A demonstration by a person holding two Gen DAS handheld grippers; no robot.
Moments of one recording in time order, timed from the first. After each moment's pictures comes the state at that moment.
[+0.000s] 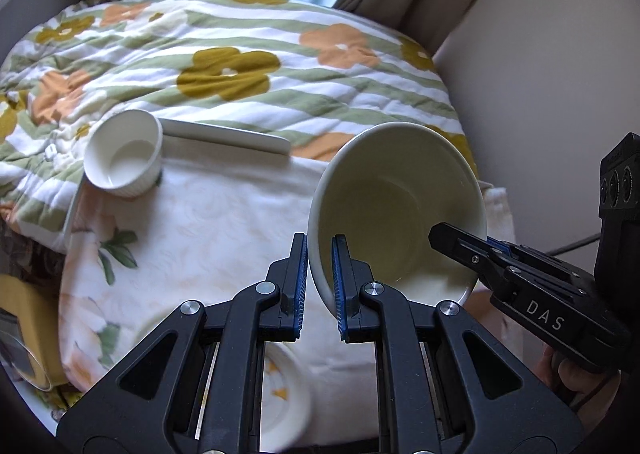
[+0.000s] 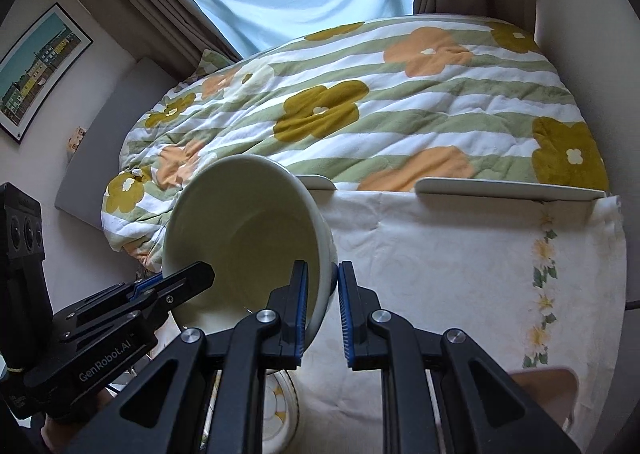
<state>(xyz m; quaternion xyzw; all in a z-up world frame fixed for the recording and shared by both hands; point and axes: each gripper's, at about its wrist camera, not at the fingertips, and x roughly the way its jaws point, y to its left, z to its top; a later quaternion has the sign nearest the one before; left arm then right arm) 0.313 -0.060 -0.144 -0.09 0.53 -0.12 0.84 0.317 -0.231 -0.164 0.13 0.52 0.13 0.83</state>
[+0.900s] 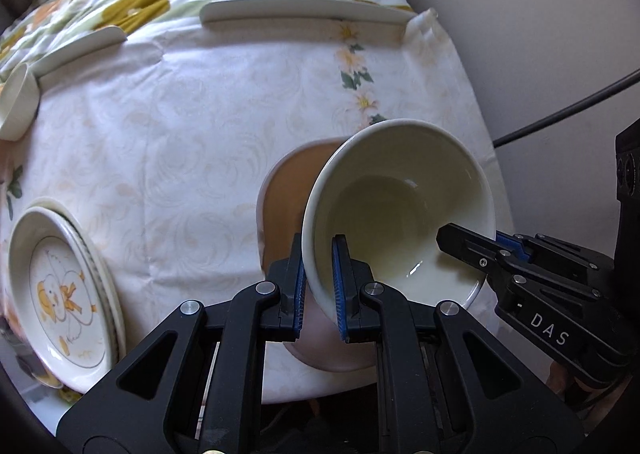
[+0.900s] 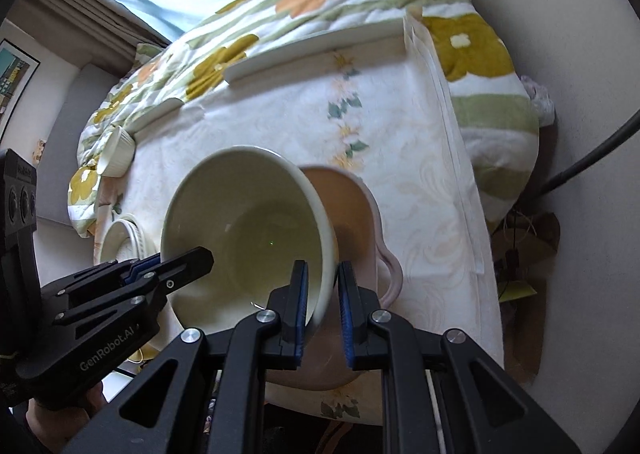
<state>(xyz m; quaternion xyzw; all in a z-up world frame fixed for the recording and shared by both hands) 0.227 -0.246 -0.235 0.02 0.62 -0.18 0.76 0.195 -0.393 -0.240 0.17 0.60 0.05 0.78</state>
